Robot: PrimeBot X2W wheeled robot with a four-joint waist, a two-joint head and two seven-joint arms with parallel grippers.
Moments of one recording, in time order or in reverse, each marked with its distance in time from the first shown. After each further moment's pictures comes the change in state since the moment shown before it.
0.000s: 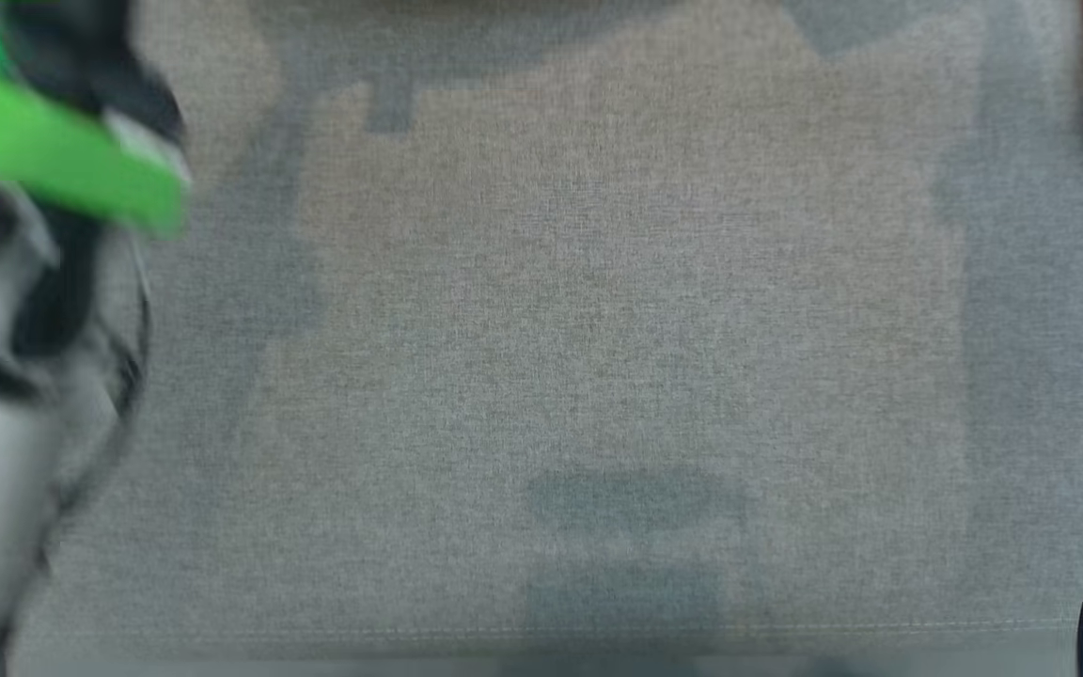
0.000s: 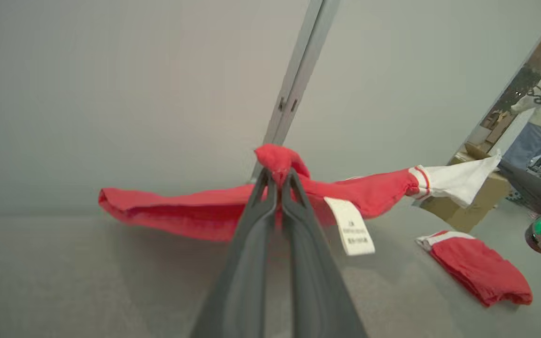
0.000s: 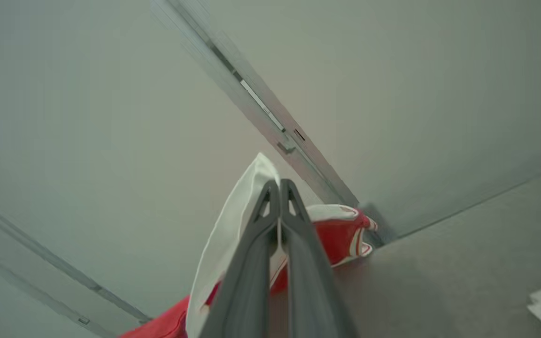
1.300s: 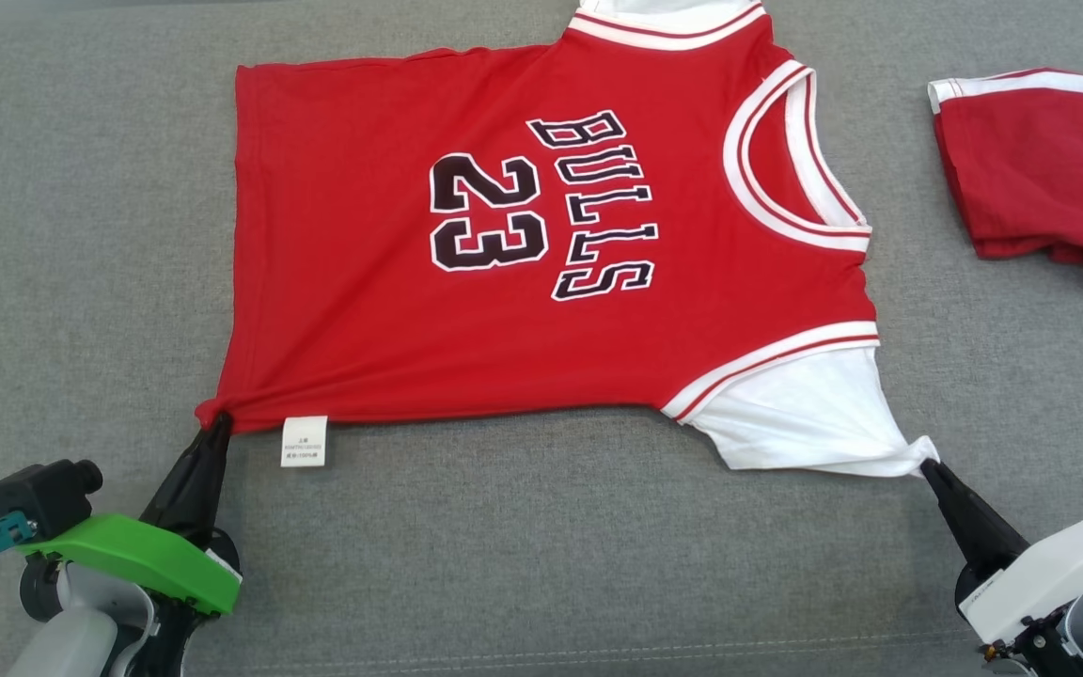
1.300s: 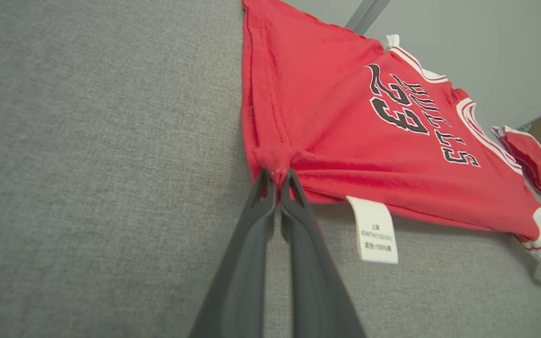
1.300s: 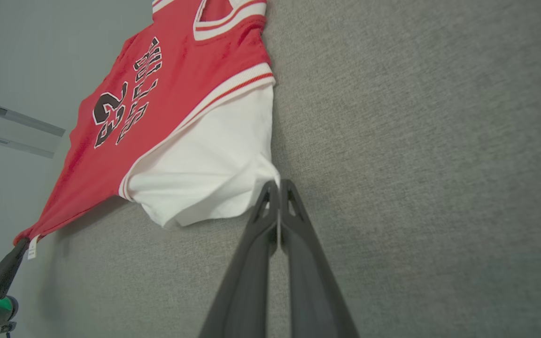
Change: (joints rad) left arm 0.595 -0.023 -0.062 0.436 -0.036 -0.086 -0.237; right arm 0.960 -0.061 0.119 -0.034 0.026 0.112 0.073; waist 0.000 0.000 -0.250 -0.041
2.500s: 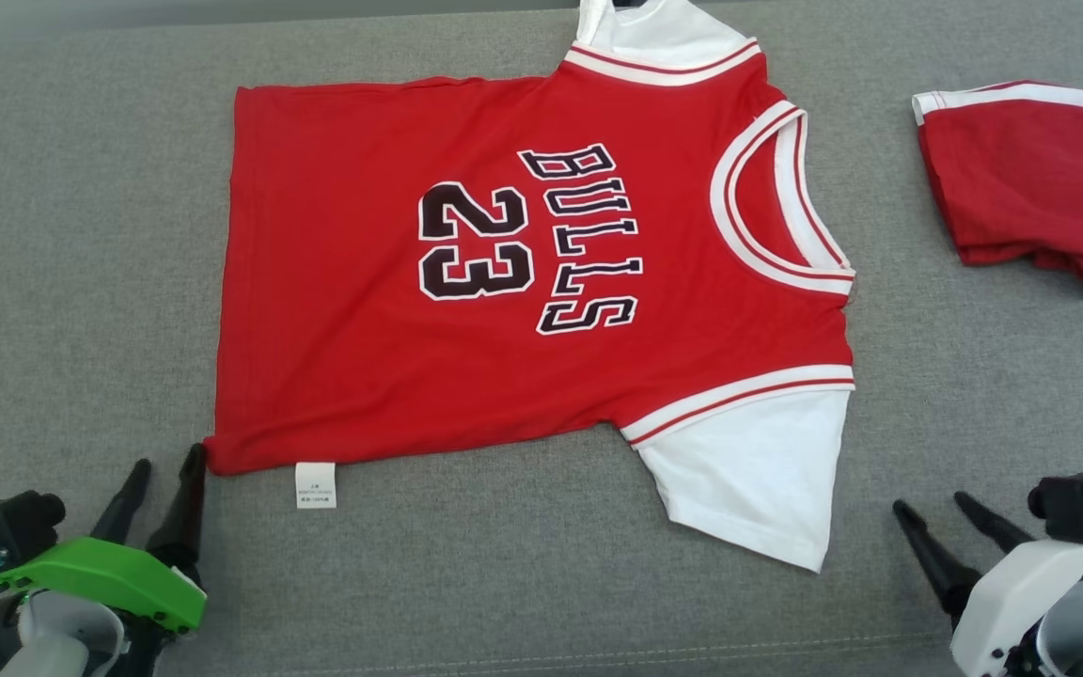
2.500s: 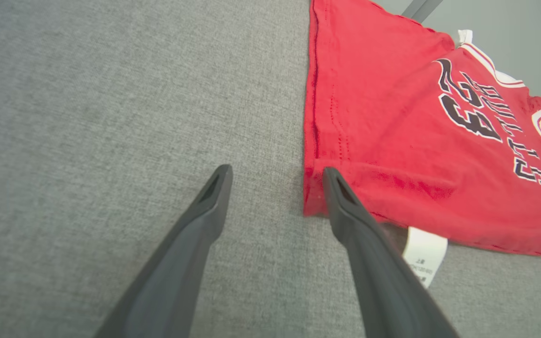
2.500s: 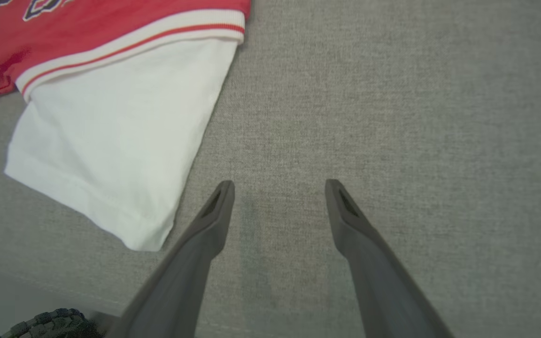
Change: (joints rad) left arm -0.011 -0.029 0.022 0.172 0.011 -0.008 -0.017; right arm -0.016 -0.117 0.153 0.092 -0.308 0.003 0.027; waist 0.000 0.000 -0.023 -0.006
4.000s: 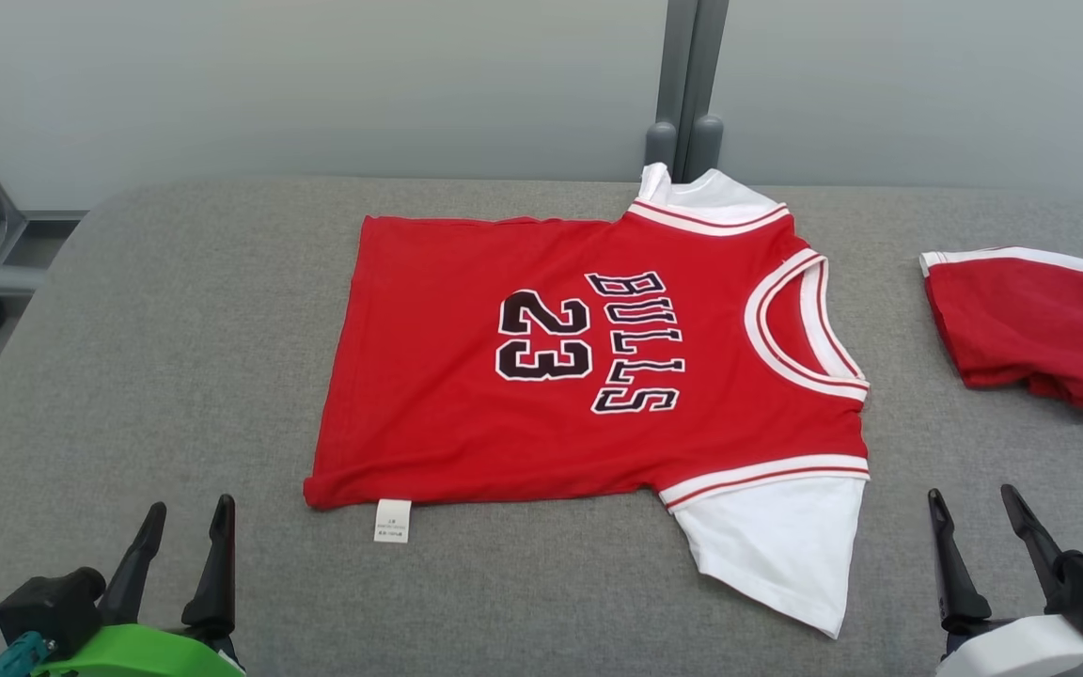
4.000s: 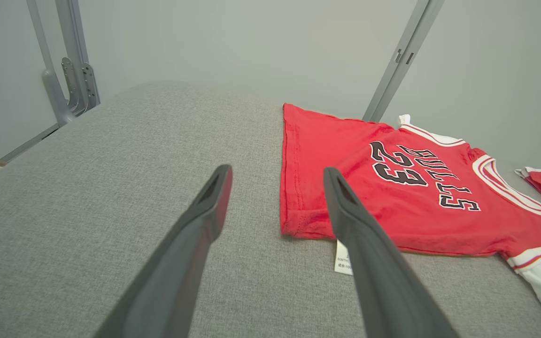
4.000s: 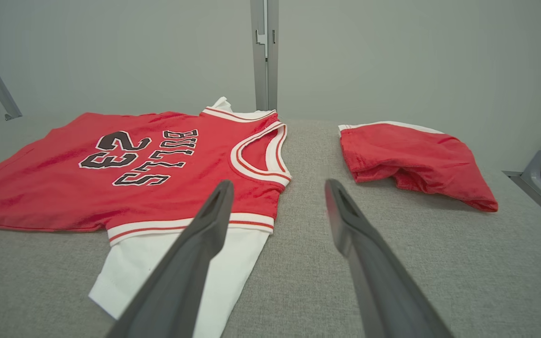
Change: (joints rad) left arm 0.286 -0.095 0.238 -0.337 0.379 0.077 -0.003; right arm 0.082 0.146 -0.087 0.009 -0.295 -0.106 -0.447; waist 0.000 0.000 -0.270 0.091
